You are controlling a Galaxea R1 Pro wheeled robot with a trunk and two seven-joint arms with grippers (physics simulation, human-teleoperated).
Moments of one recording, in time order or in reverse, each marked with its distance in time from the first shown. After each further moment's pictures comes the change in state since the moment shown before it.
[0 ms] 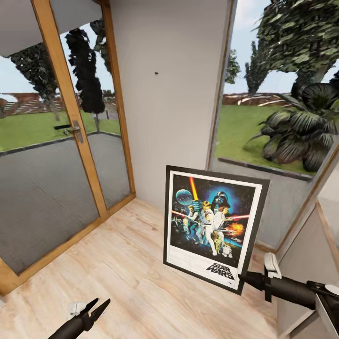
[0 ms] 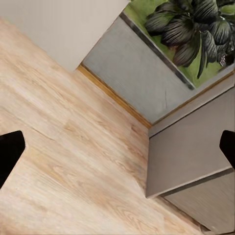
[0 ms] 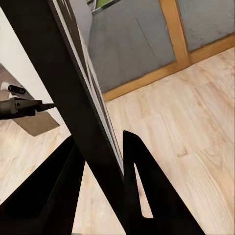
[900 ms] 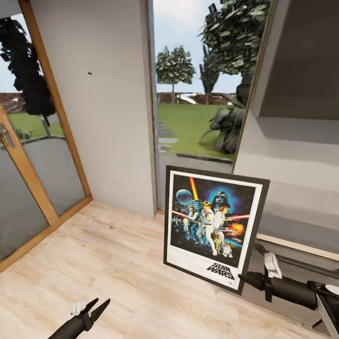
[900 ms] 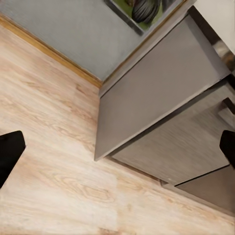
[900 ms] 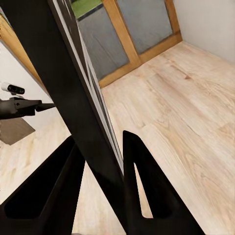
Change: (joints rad) left arm 0.000 0.000 0.000 0.000 0.000 -0.001 -0.001; right arm 0.000 -0.002 0.000 0.000 0.000 0.000 0.000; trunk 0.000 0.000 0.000
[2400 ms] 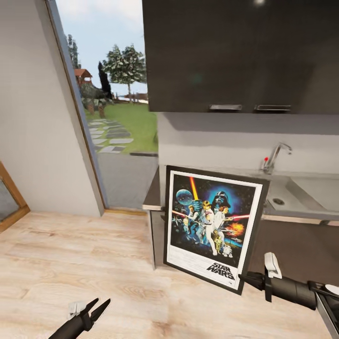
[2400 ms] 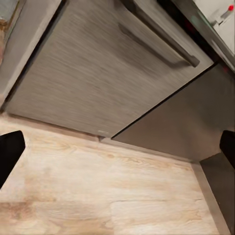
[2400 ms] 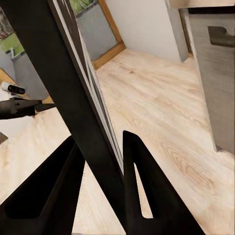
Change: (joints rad) left arm 0.000 -0.001 0.000 0.000 0.000 0.001 0.001; right arm 0.000 0.000 -0.001 0.000 0.001 0.001 0.001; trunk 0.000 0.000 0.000
